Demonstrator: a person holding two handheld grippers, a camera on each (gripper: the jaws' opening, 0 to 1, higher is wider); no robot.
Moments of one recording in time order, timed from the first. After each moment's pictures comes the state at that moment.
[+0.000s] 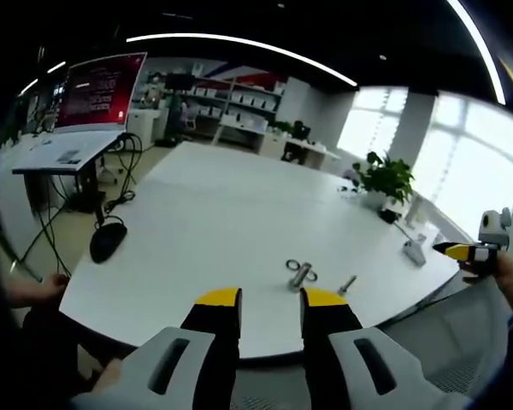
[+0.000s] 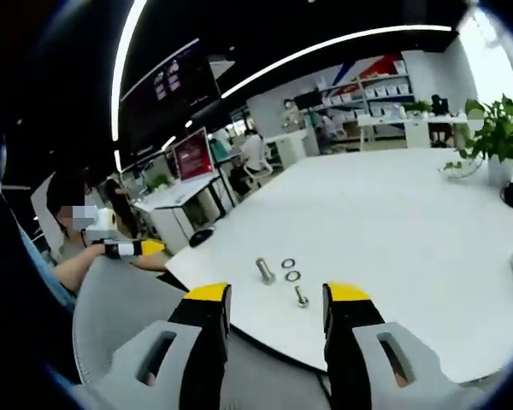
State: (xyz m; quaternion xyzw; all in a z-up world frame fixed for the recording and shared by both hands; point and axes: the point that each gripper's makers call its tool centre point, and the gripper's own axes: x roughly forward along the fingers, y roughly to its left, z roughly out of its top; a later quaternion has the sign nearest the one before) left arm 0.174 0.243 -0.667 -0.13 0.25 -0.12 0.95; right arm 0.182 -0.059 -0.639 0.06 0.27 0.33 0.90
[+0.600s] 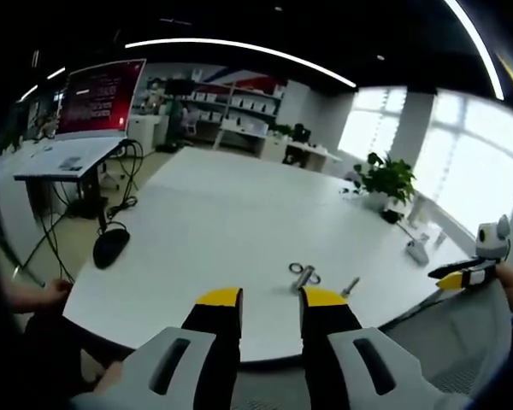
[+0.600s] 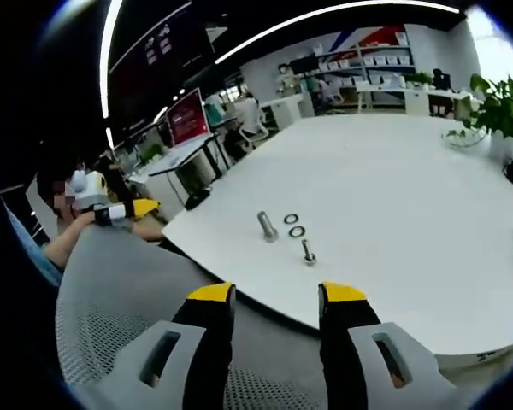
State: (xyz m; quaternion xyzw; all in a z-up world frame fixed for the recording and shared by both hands) left arm 0.175 0.245 -0.665 -0.11 0.24 -0.11 0.96; right arm 0.157 -0.052 -0.681 0.06 0.35 0.34 0.87
